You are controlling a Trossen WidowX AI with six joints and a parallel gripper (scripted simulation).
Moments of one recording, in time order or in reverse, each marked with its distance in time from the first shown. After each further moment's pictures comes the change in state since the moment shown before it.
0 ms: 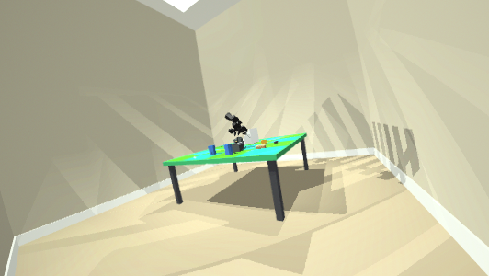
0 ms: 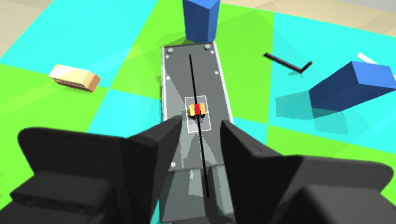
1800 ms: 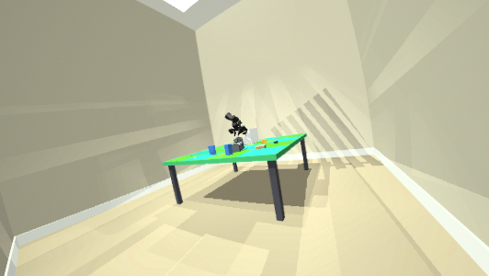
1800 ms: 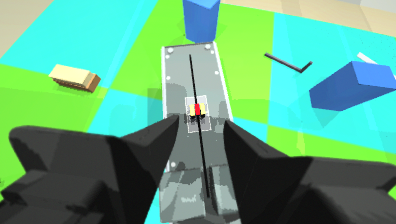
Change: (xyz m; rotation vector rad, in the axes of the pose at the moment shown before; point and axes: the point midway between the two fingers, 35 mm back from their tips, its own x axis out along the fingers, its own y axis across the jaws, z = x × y) arm 0.000 0.000 0.000 0.000 0.000 0.000
